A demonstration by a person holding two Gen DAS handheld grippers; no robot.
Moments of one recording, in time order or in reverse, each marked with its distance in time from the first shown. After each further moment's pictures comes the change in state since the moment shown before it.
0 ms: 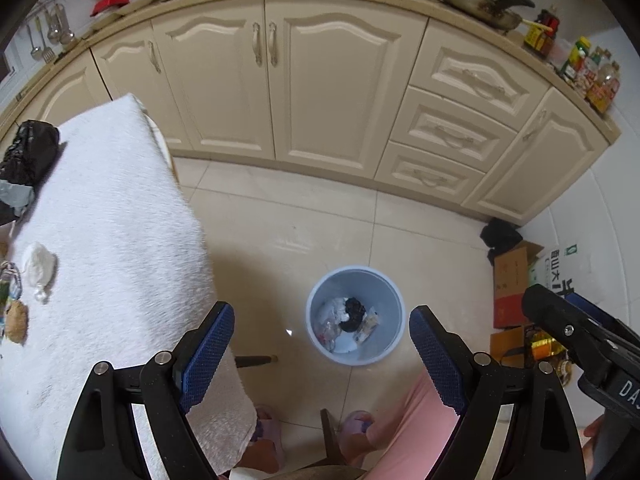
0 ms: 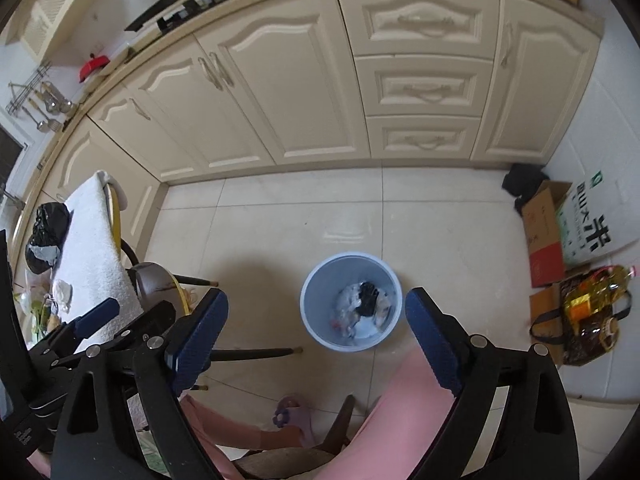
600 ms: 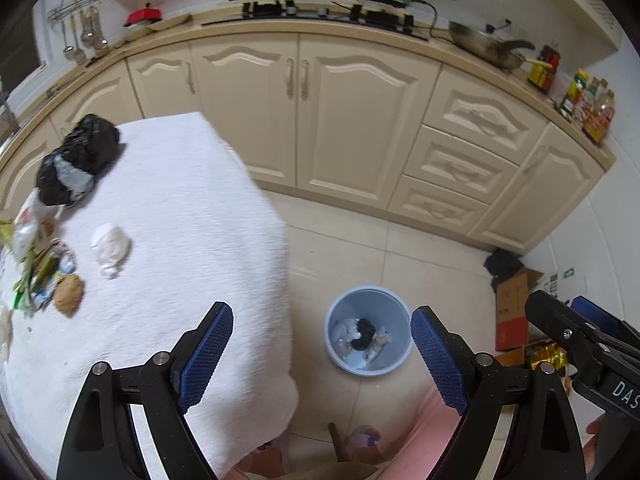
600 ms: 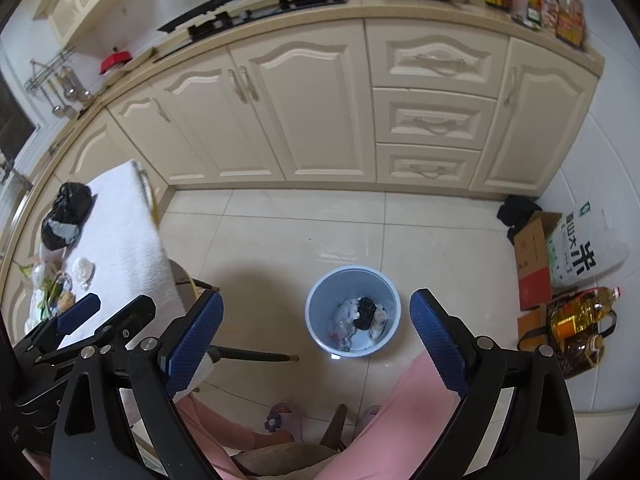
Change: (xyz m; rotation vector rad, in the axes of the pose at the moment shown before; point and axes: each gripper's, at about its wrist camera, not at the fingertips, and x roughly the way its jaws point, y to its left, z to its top) left arm -0.090 0.043 -0.064 -0.056 -0.122 0.028; right arm -0.045 0.047 -0.024 -0.092 -0.084 -0.016
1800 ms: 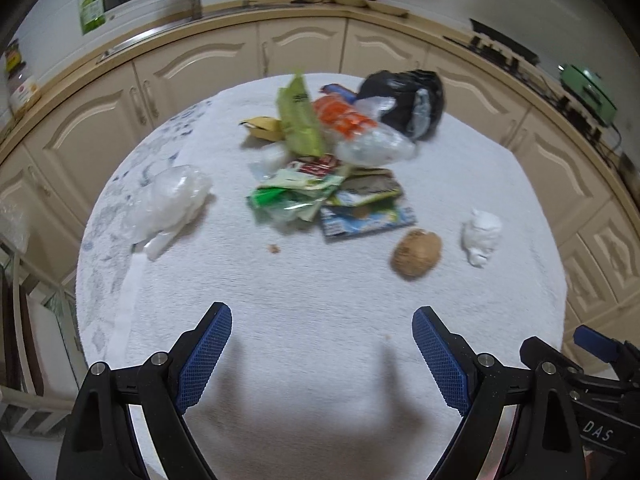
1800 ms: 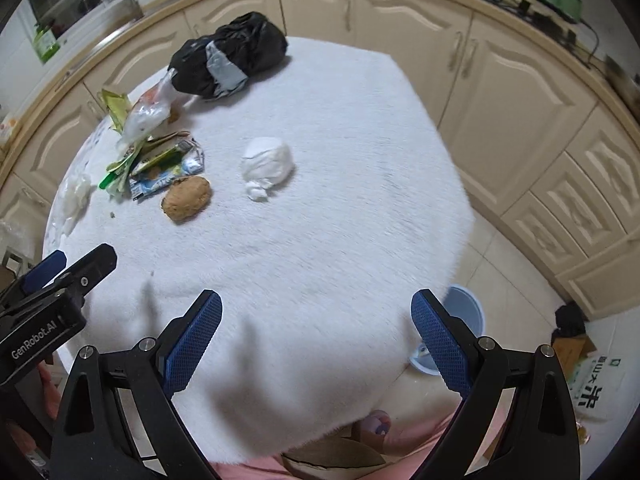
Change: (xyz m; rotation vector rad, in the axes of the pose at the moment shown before) left arm -0.086 0.221 -0.072 -0.513 -0.020 0.299; right arm 0.068 0.268 -0.054 -0.559 0.201 0.171
